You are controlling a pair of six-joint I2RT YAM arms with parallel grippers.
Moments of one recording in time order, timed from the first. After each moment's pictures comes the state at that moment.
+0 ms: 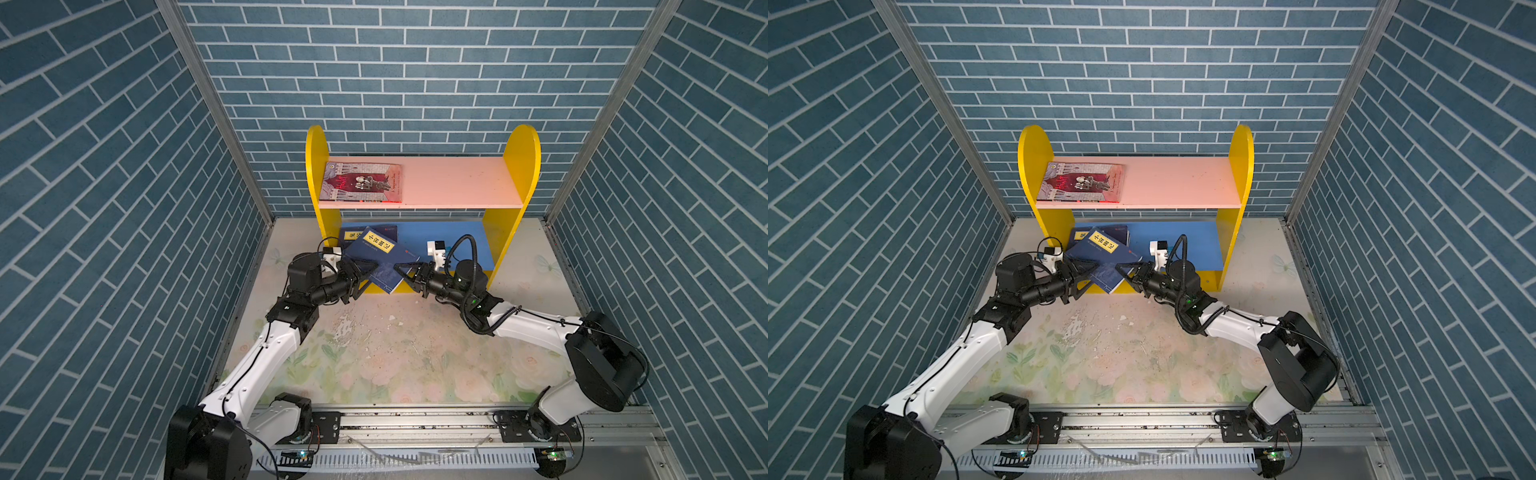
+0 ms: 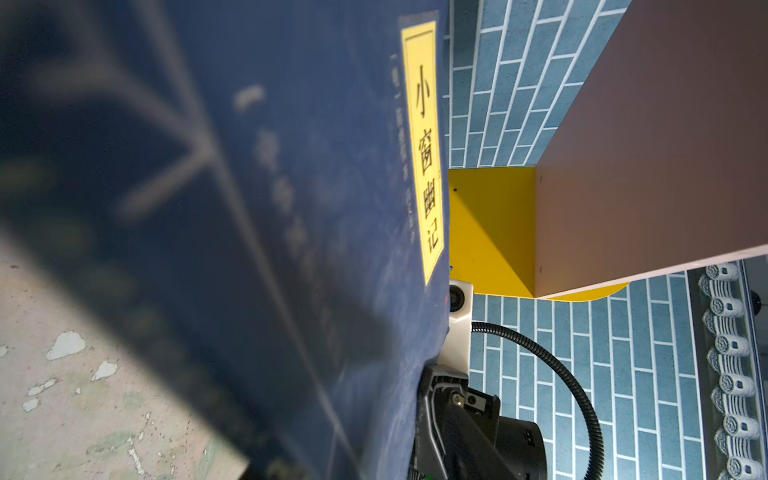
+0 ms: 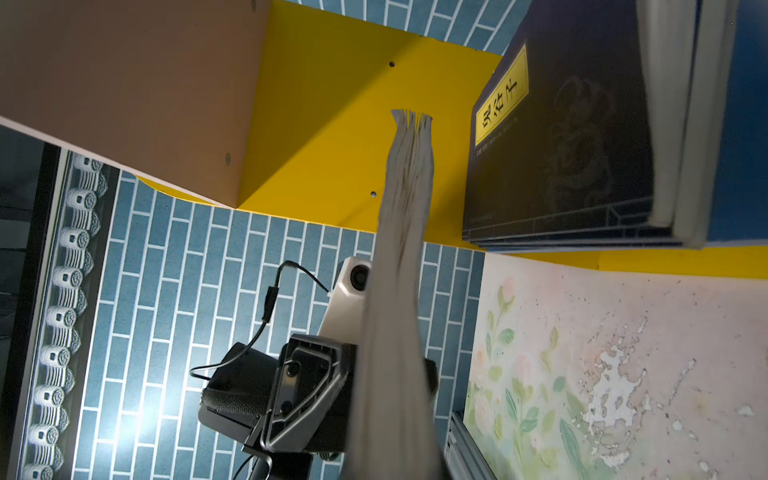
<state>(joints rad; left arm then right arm) -0.25 1.09 0.76 0.02 0.68 -1.30 0.79 1.55 0.86 0.72 -0.42 1.39</state>
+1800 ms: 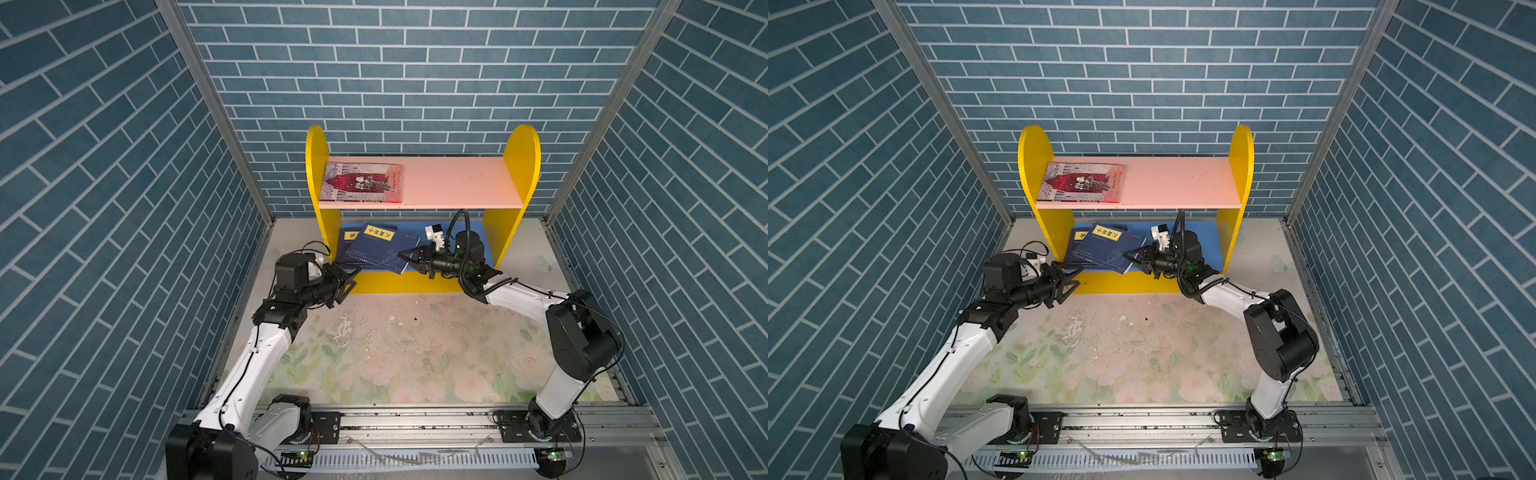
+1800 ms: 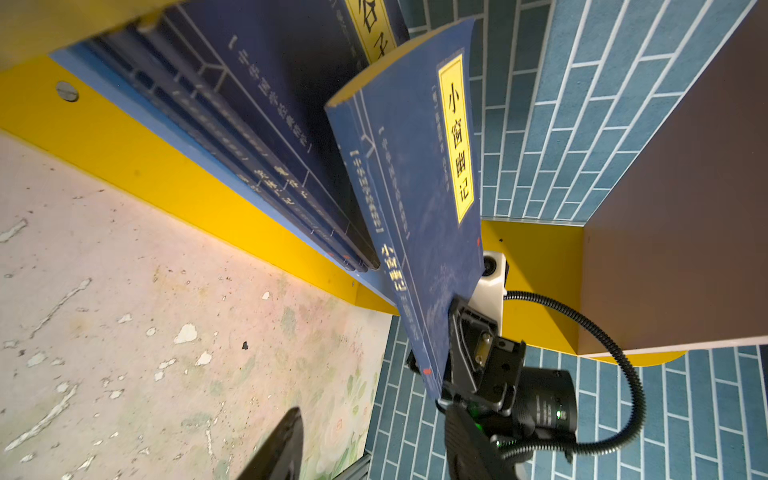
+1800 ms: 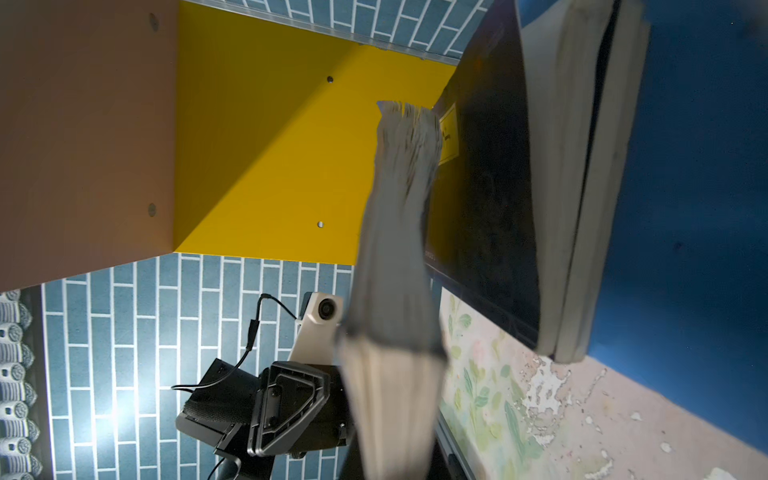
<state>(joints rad) -0.13 1.04 0.80 -0.26 0.63 -1.20 0.61 1.75 1.13 0.46 -0.74 1.27</state>
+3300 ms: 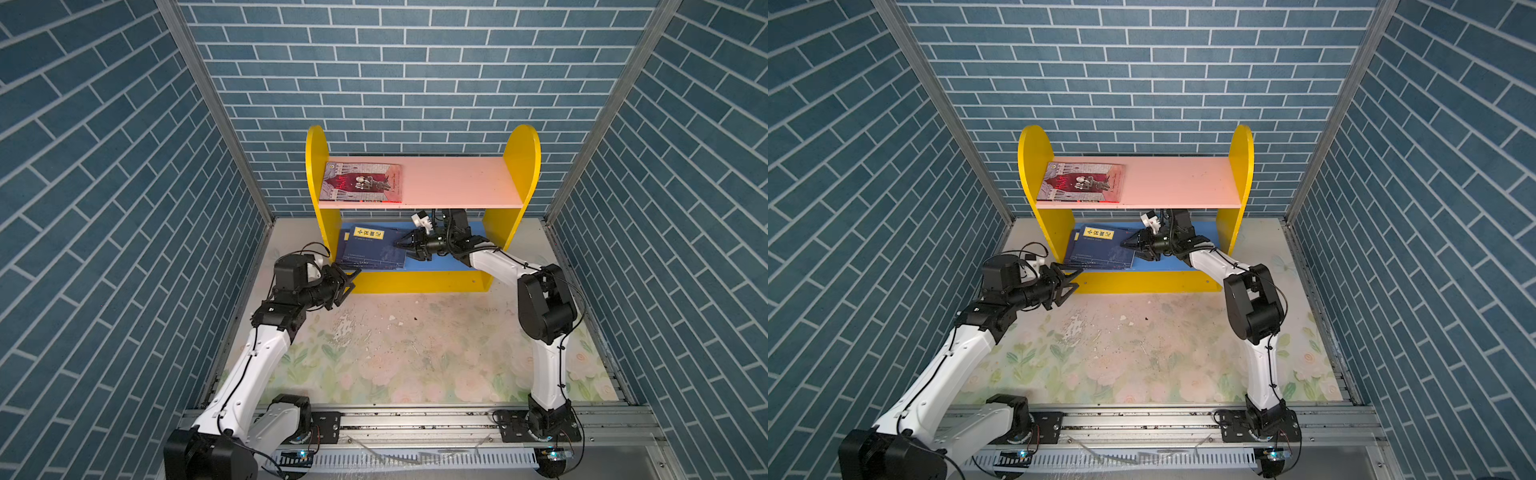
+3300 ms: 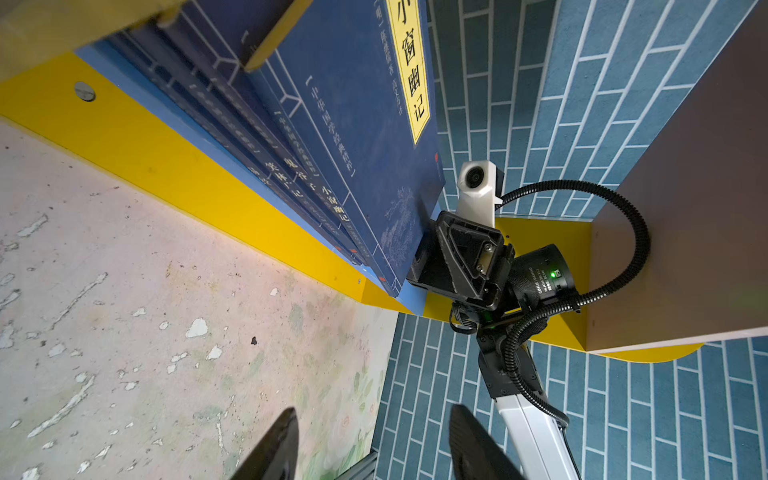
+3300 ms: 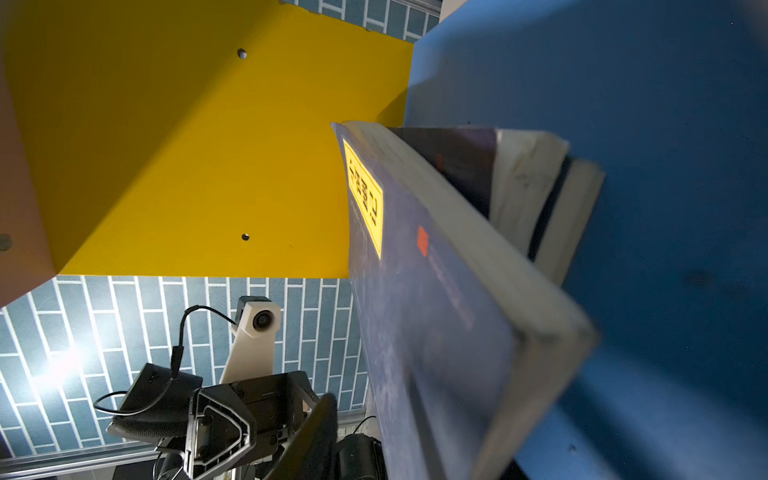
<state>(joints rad) -0.13 1.02 0.80 -0.28 0.63 -1.18 0.51 2.08 1.63 -0.02 -0.99 0.94</state>
